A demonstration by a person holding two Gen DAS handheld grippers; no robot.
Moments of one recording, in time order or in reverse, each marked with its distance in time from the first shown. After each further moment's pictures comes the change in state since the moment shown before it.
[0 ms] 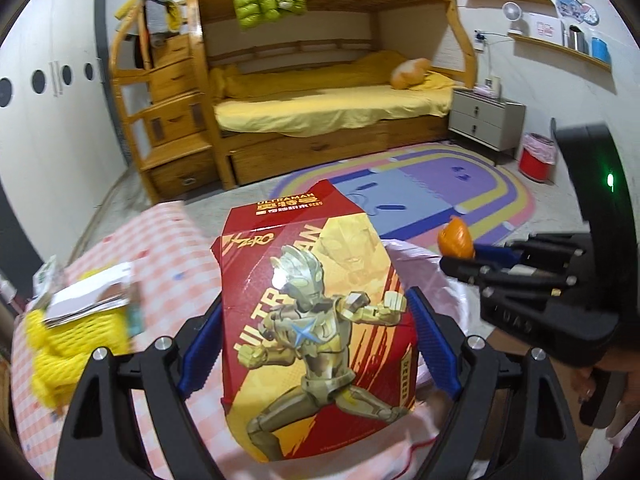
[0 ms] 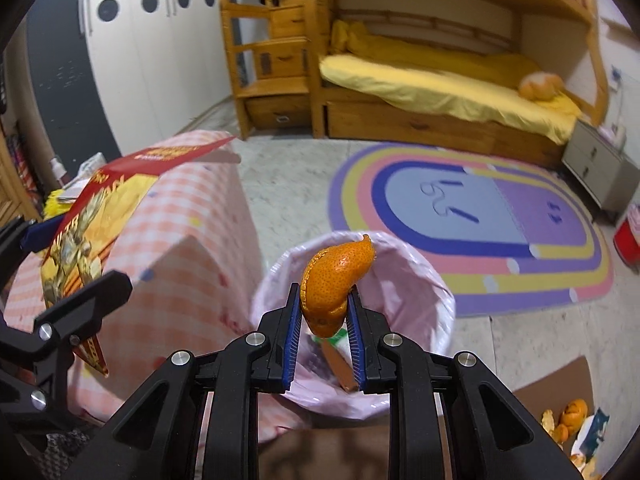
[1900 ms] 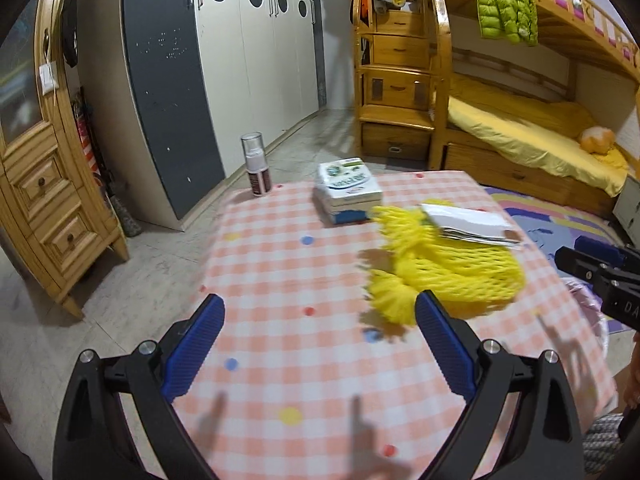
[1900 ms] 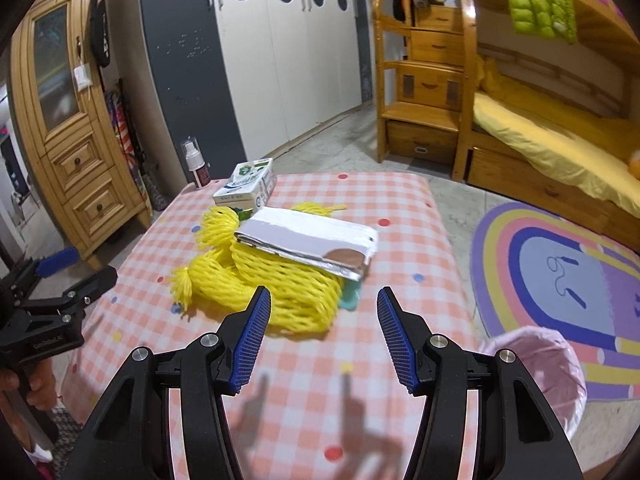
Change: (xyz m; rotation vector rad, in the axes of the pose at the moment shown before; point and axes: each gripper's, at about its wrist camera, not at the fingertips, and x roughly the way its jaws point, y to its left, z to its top) left arm -0.131 0.261 -0.096 -0.446 0.068 0.535; right arm 0.006 0.233 0.064 -0.256 -0.059 0.329
